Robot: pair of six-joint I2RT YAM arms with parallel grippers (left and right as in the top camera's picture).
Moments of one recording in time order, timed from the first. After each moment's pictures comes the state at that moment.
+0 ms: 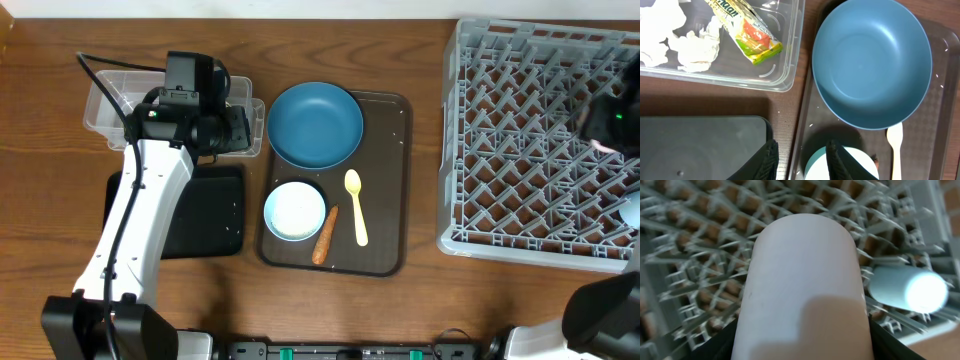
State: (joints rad) left arm -0.09 1.55 1.37 -0.91 0.12 -0.25; right arm -0.41 1.68 1.67 -1.14 0.07 0.03
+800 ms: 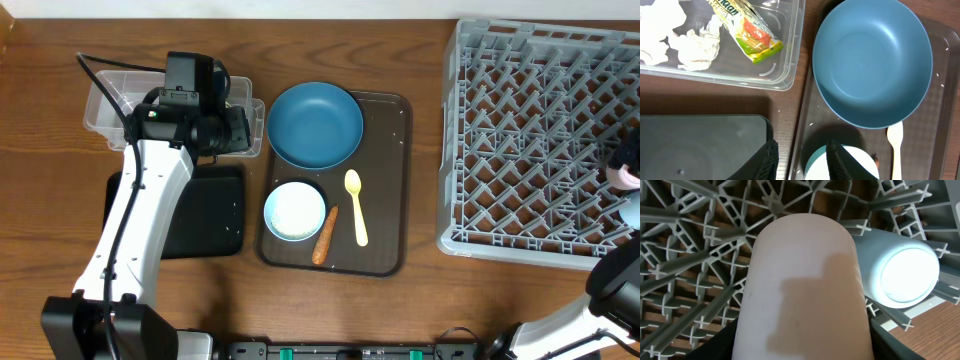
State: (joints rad) left arm -0.09 1.55 1.37 -0.91 0.12 -0.25; right arm -0.60 1.87 1.67 -1.15 0.09 0.04
